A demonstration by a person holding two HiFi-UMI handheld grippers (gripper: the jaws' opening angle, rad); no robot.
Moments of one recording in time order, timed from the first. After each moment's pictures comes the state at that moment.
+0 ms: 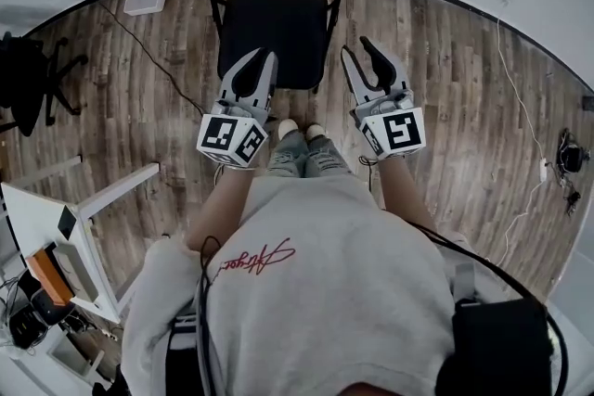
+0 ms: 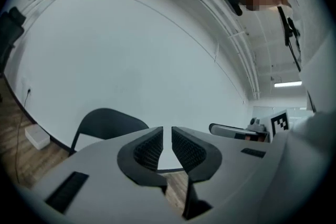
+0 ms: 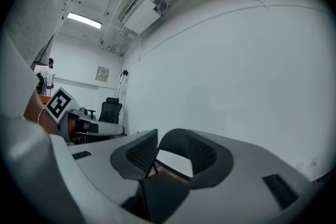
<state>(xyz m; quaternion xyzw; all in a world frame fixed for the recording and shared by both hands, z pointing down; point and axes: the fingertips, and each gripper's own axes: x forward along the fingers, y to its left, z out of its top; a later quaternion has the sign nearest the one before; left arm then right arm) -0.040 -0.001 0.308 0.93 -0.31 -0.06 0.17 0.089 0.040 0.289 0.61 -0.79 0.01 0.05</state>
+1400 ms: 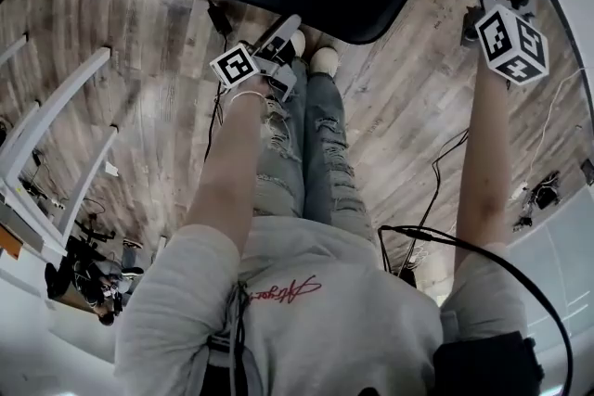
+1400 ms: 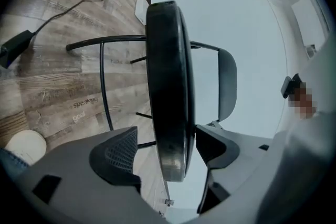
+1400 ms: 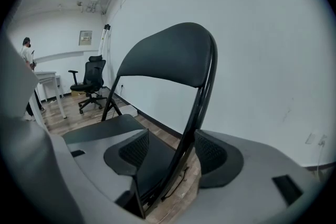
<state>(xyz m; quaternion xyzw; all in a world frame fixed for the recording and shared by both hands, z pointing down) -0.066 0.018 0.796 0.62 -0.32 -0.19 0.69 0.229 -0.177 0.620 0.60 -0.75 0.15 0.22</state>
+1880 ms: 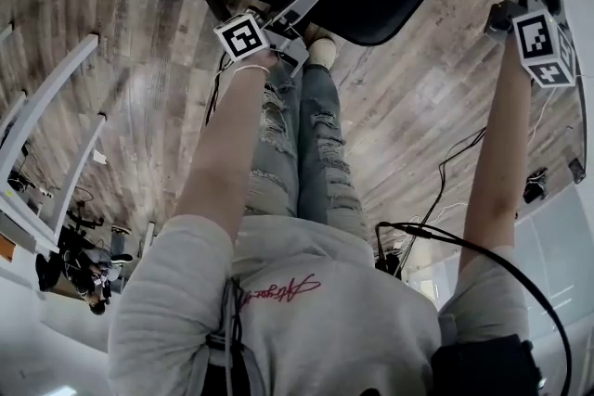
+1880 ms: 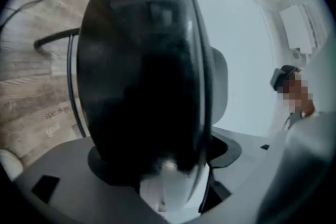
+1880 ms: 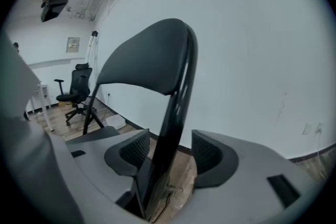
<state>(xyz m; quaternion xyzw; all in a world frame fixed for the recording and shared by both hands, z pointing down) -0.046 -0.037 0.782 0.67 -0.27 -0.24 0.65 0.259 -0.229 0.612 0.65 -0.72 0.16 0.16</state>
